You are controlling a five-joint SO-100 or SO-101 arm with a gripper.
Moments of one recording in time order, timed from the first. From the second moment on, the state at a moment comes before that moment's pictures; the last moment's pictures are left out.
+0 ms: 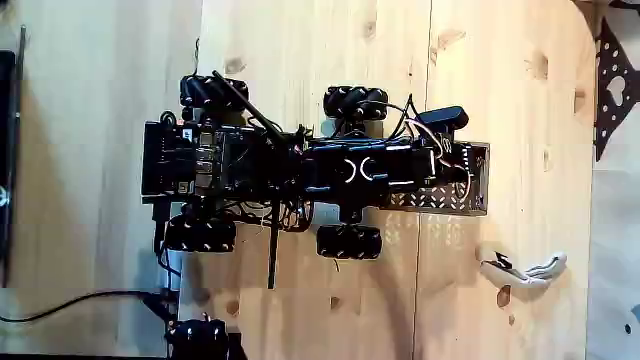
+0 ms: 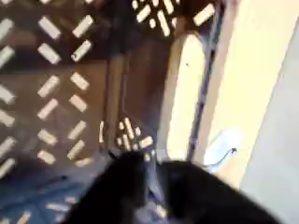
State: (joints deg) arm -3.6 185.9 169.9 72.4 -5.2
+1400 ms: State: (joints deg) arm -5.5 185.9 169.9 72.4 -5.2
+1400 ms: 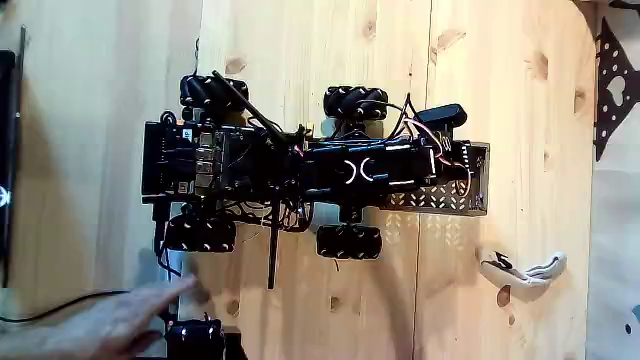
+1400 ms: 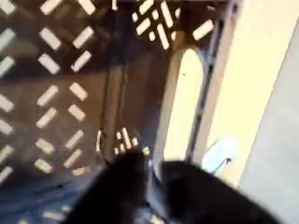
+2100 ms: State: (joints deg) arm -10.5 158.8 147.0 73.2 0.5
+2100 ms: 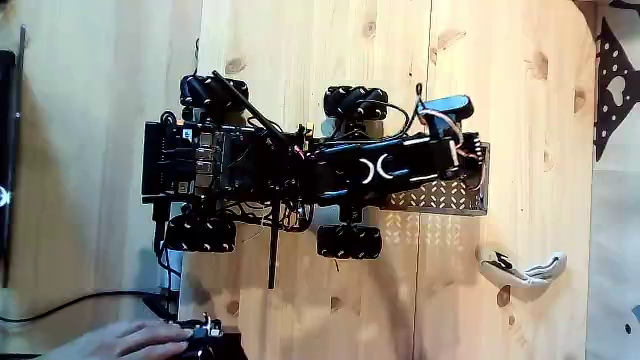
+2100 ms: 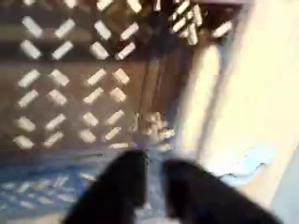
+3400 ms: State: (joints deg) arm -16.1 141.5 119.5 70.6 3.7
